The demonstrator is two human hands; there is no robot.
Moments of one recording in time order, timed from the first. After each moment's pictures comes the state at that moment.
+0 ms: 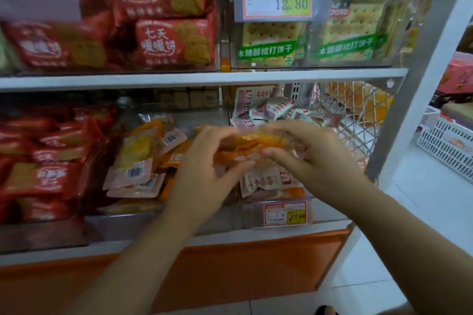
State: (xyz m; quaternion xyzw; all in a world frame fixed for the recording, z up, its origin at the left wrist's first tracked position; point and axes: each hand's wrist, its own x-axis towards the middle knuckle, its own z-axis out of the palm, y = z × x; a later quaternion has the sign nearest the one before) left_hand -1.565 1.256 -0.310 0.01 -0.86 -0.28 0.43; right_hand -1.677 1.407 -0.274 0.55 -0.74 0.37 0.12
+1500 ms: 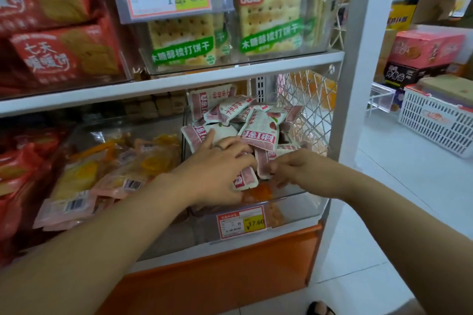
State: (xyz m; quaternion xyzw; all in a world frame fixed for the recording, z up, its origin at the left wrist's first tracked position) left_hand -1.669 1.278 -0.306 -0.07 -0.99 0.10 -0.03; right_hand -1.758 1.458 -0.316 0.40 -0.84 0.31 -0.18
